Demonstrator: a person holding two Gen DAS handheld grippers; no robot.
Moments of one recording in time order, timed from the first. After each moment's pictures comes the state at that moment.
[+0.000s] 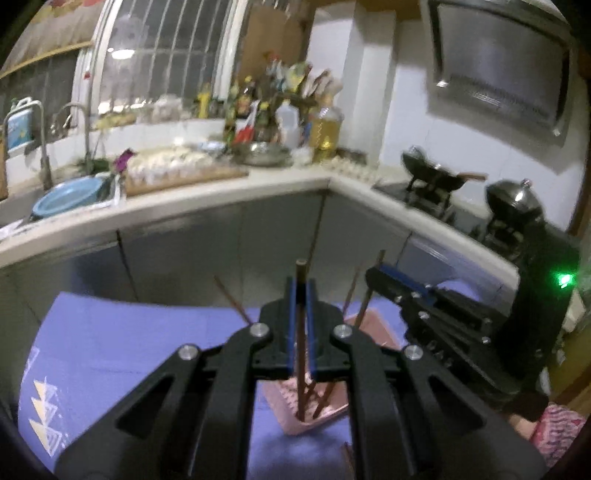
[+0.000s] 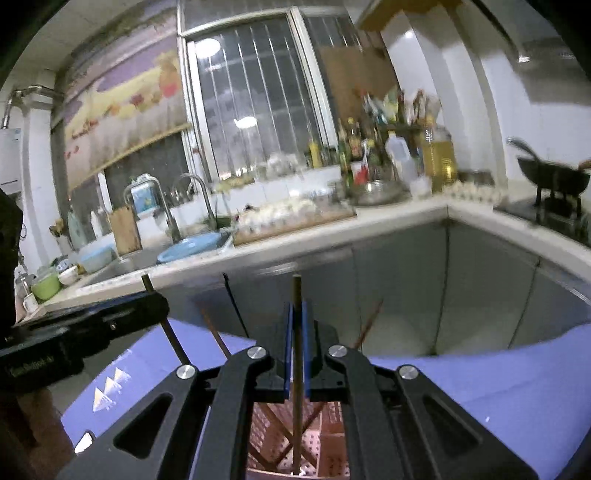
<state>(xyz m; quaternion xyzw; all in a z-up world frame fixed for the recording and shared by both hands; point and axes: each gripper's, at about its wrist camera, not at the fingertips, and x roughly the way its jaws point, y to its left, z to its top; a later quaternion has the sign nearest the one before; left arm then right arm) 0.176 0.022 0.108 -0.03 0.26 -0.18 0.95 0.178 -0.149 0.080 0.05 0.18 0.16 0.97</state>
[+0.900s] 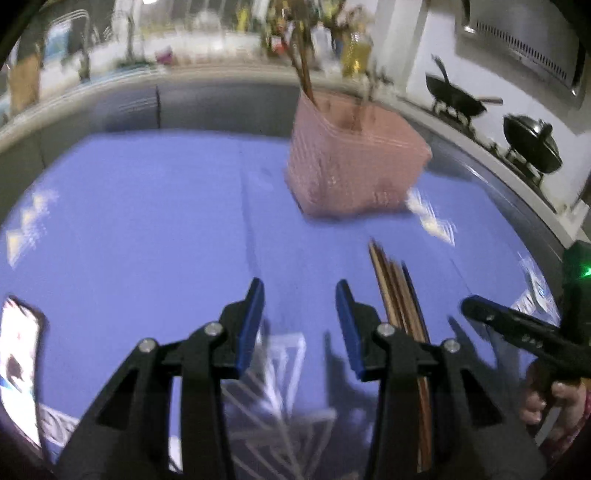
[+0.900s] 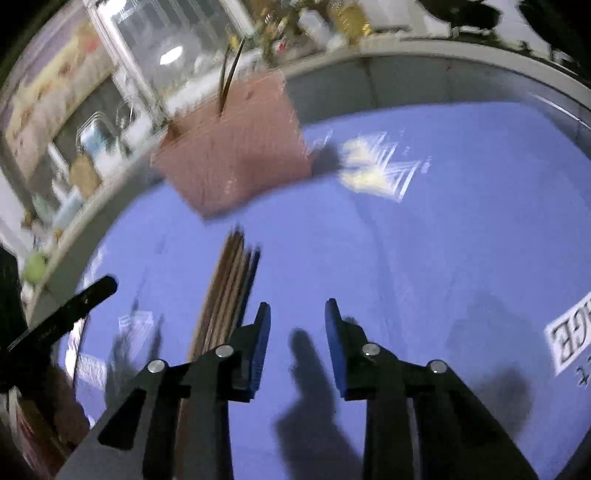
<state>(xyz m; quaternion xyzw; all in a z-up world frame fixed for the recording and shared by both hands) 0.030 0.053 -0.059 -0.06 0.39 -0.16 0.91 0.005 -0.213 -0.092 0.12 0.40 0.10 0.90</state>
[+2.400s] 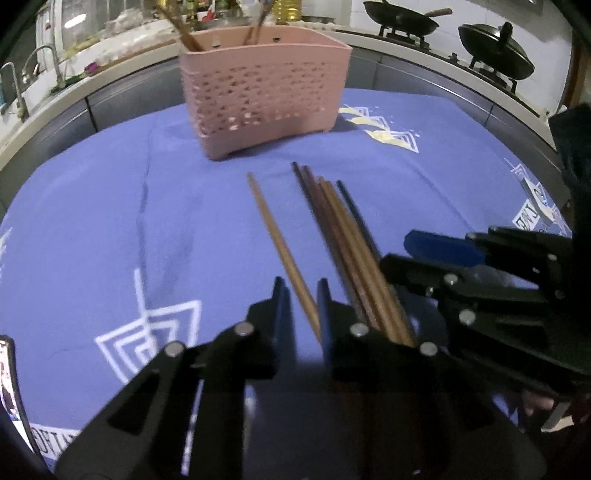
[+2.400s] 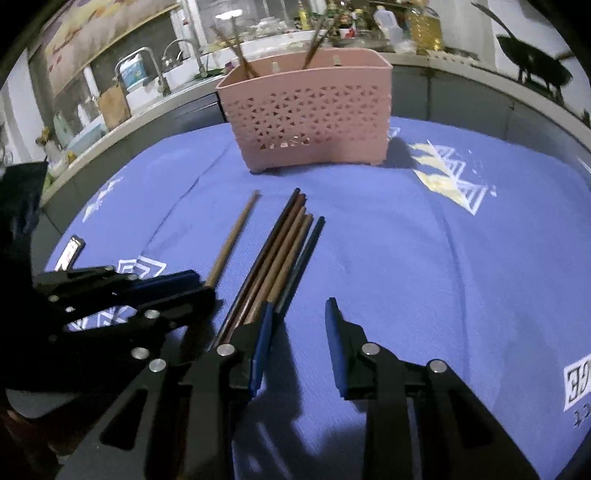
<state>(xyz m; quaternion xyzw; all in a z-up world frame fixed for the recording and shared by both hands) 0.023 -0.025 -0.094 0.07 0.42 -0.20 0.88 0.012 -0.159 -0.098 0.00 0.40 0.14 0.91</state>
